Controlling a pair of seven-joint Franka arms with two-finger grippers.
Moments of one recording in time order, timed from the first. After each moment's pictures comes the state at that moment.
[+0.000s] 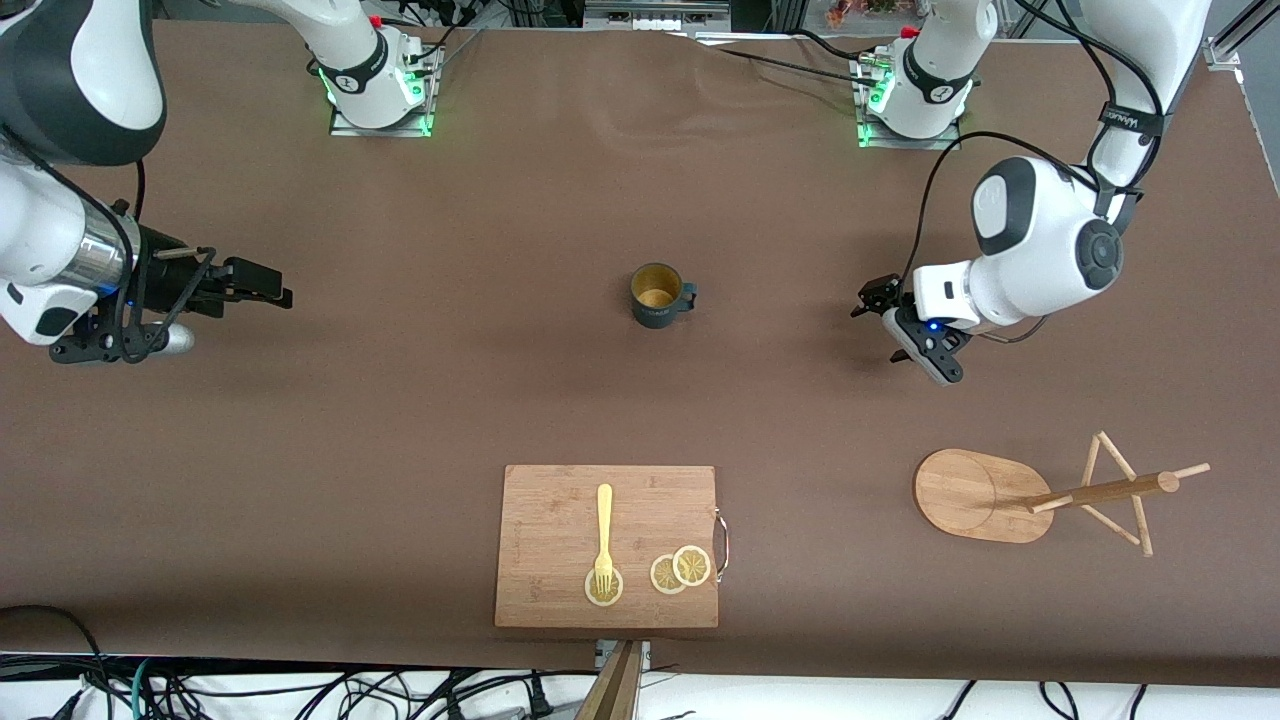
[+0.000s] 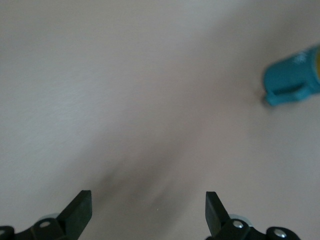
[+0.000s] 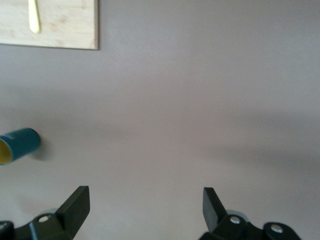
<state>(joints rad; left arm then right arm) 0.37 0.27 -0.54 -2.19 -0.41 2.34 0.93 0.46 0.22 -0.47 -1.57 0.25 1.63 -0.14</state>
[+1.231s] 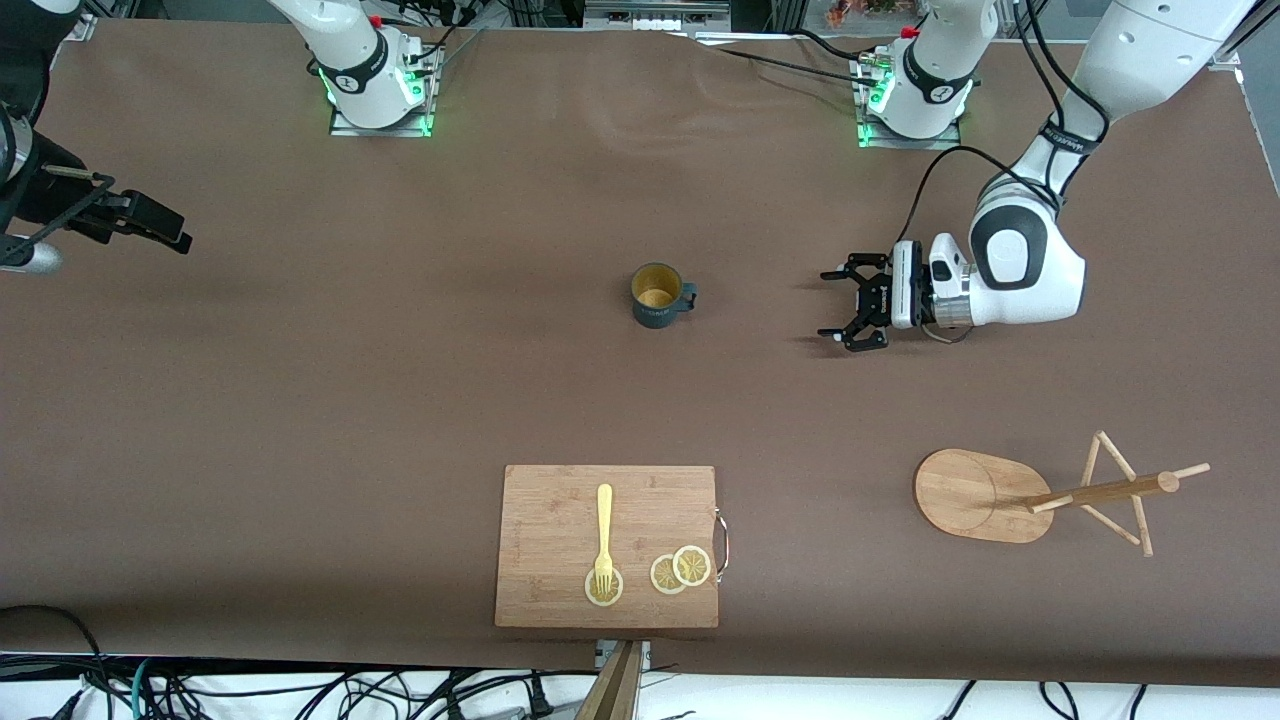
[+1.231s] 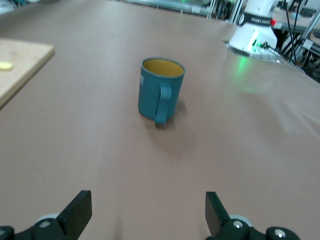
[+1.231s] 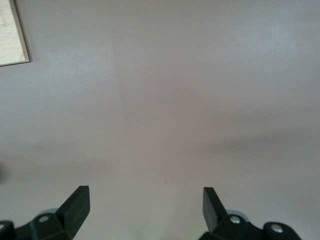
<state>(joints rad) 0.46 0.46 -0.56 -2.28 -1.09 2.21 2.37 -0.04 -0.04 0.01 -1.75 0.01 1.63 0.12</state>
